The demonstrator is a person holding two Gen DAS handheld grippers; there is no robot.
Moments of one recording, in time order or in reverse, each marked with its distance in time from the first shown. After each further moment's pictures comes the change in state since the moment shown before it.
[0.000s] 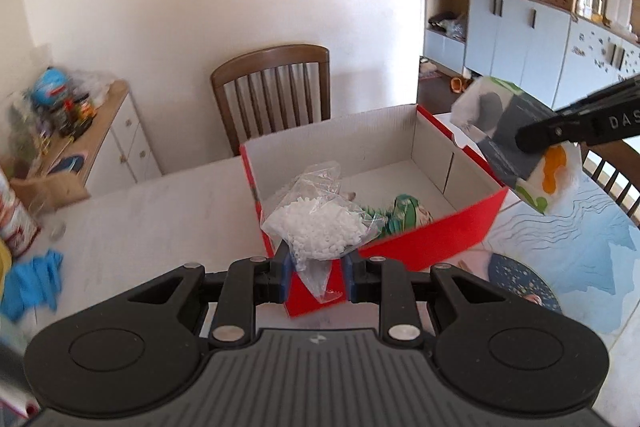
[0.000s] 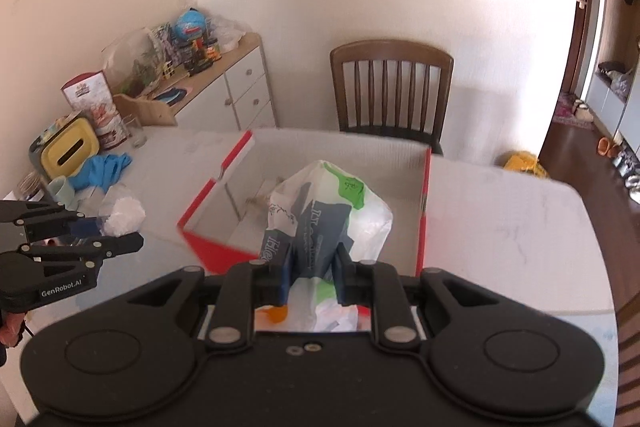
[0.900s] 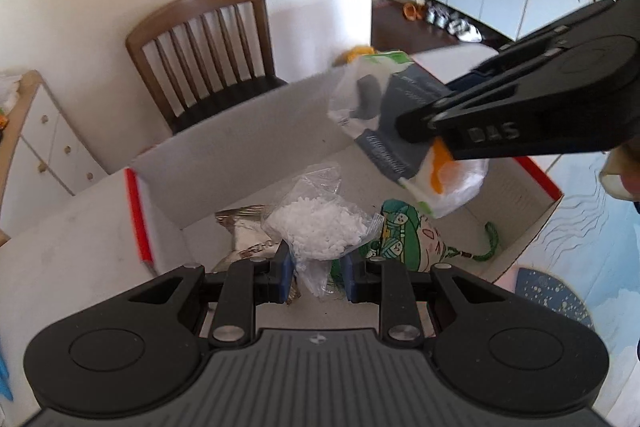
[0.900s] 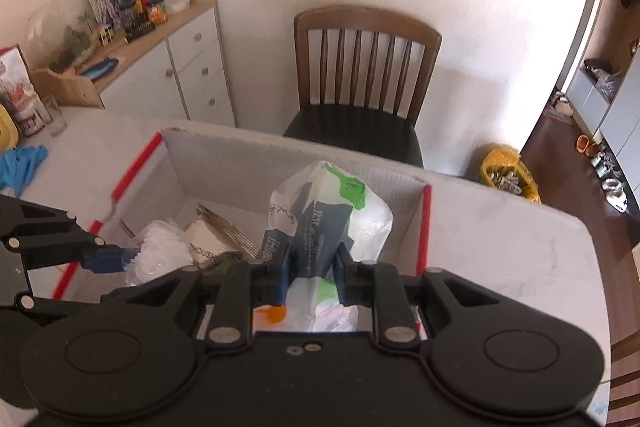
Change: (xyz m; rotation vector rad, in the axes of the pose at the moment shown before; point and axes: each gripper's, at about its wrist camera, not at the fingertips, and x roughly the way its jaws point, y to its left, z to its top) left arm 0.159 -0.029 0.053 0.138 0.221 -0.143; right arm 0.148 -0.021 0.049 -0.041 0.143 -0.131
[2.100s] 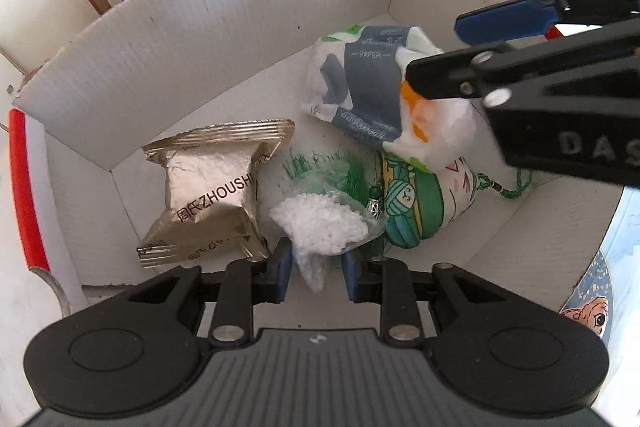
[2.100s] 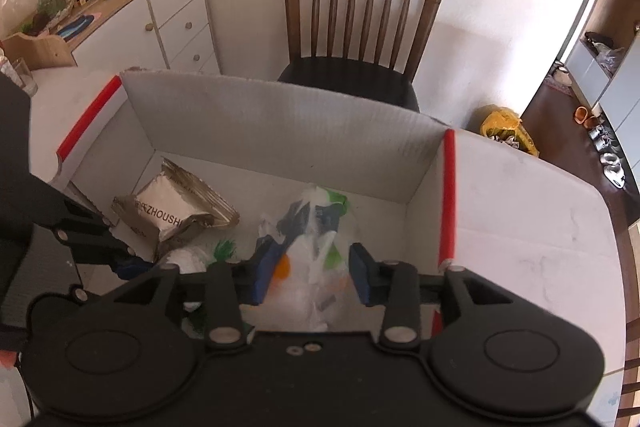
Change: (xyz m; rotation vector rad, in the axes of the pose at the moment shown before) left arm 0.092 0.018 0.001 0.021 0.330 -0.110; right arm 0.039 -0.005 -0.011 0.014 0.102 -0.024
